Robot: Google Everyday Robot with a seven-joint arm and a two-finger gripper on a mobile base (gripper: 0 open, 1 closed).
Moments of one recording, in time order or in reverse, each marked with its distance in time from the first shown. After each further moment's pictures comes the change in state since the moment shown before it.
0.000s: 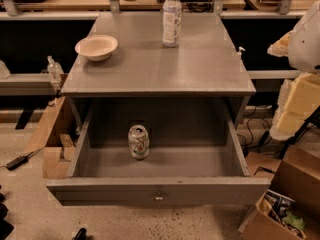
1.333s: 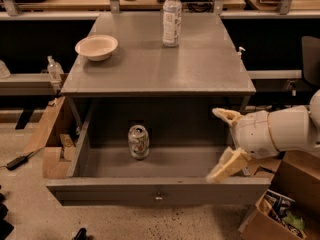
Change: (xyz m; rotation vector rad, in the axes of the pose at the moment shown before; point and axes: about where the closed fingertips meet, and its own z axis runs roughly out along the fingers) arm -0.043 0.046 0.190 -0.081 -0.667 0.002
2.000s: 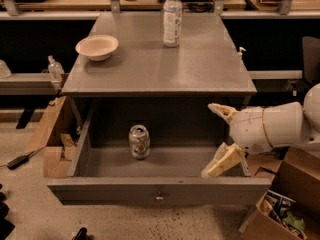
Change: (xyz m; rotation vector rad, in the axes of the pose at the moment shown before) arm -0.014 -0.009 0.010 0.017 -0.034 -0.025
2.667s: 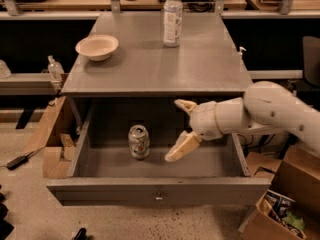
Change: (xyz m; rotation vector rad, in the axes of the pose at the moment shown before) arm -0.011 -0.039 0.103 -0.050 -0.091 0.010
